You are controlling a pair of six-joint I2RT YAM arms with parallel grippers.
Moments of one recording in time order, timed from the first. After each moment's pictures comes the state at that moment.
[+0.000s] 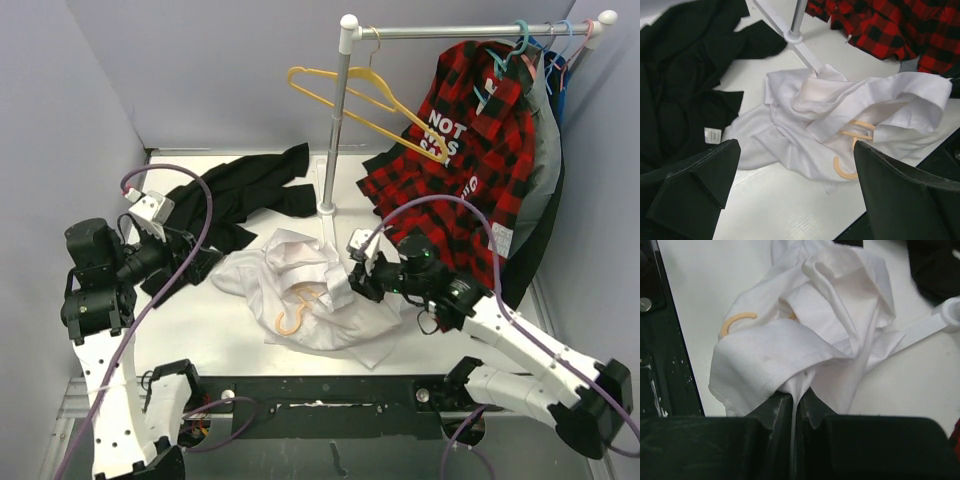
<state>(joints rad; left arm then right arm) 0.24 0.79 1.15 -0.82 0.84 0.16 0.73 0.93 0.77 -0.27 -0.40 -0.21</state>
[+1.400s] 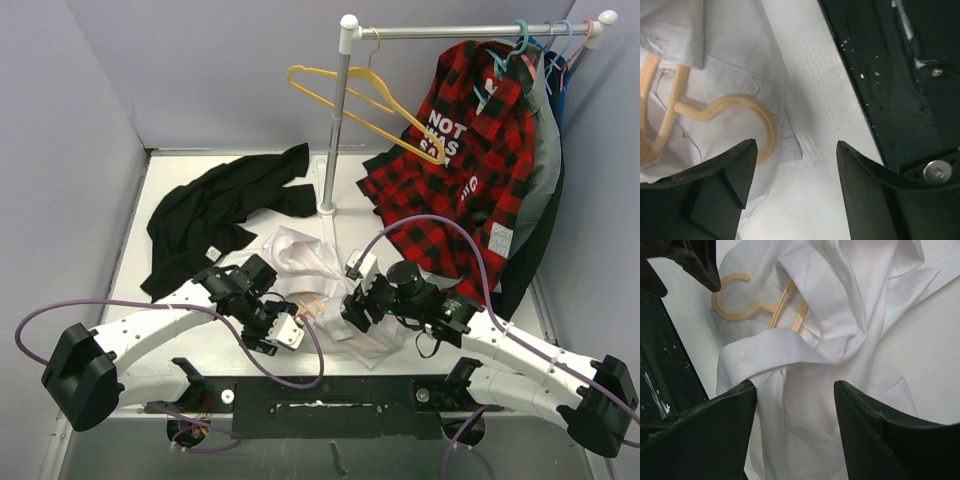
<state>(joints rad) -0.77 1.18 0.79 -0.92 0.58 1.16 0.87 0.93 0.62 -0.26 -0.19 -0.07</state>
